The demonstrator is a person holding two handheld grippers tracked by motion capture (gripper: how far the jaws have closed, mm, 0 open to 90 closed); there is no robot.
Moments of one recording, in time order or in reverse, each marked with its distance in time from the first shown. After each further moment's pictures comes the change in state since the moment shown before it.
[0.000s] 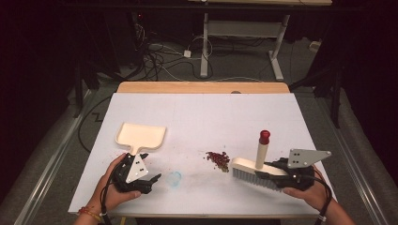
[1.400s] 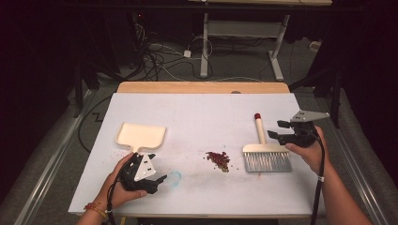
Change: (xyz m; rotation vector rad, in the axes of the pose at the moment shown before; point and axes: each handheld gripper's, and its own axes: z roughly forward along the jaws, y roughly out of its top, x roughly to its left) left arm -0.004 0.009 0.014 0.014 -0.044 0.023; right arm -0.113 0.006 0.008 0.072 -0.429 0.130
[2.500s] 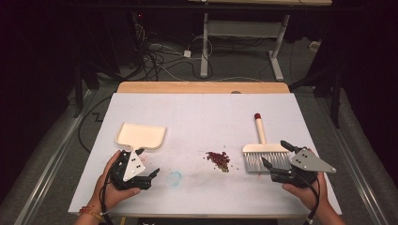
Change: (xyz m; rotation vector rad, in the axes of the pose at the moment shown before) left arm 0.008 -0.010 -0.016 -0.066 0.126 -0.079; right arm 0.103 -0.037 -0.045 -0.224 -0.144 -0.078
